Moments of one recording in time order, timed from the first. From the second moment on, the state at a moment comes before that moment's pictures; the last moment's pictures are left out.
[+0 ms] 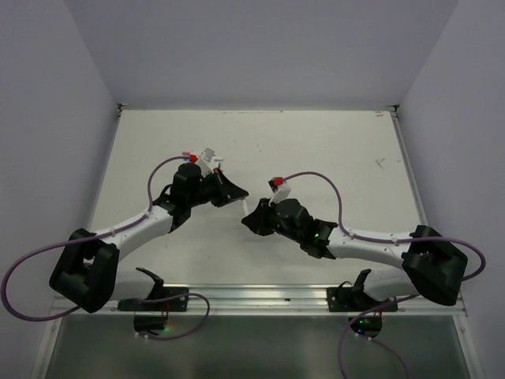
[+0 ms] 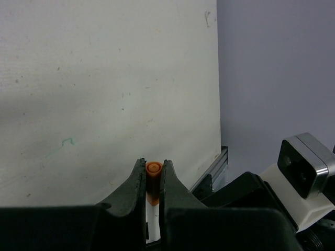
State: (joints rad) left arm -0.47 1.28 0.59 0.27 0.37 -1.01; right arm 1.01 1.34 0.62 0.28 0.09 0.77
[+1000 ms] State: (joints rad) left arm -0.43 1.30 0.79 0.03 0.10 -0.91; right arm 1.34 1.36 0.69 -0.02 0.51 0.85
